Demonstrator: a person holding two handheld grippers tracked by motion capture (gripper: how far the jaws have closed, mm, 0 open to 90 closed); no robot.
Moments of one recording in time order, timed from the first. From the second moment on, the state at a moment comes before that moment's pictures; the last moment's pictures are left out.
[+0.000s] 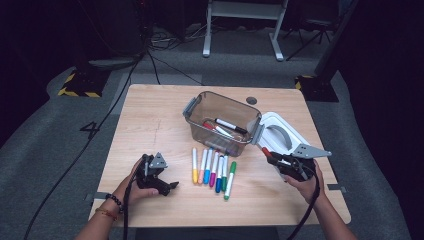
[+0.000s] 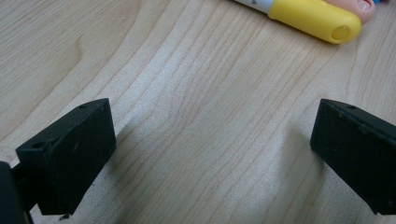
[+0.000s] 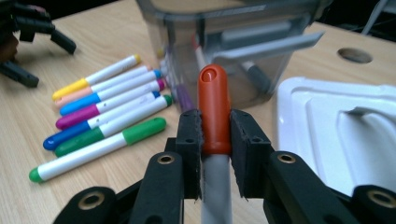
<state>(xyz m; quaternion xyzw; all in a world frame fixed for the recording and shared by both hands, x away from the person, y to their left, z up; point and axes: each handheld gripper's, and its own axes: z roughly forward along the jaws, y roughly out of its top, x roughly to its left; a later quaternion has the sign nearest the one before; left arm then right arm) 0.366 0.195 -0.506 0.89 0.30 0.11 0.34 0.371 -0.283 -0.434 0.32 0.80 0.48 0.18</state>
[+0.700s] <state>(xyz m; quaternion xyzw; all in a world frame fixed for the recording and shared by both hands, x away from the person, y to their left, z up) 0.366 0.195 -0.506 0.89 0.30 0.11 0.34 0.393 -0.258 -0.334 0.24 0.78 0.53 0.22</state>
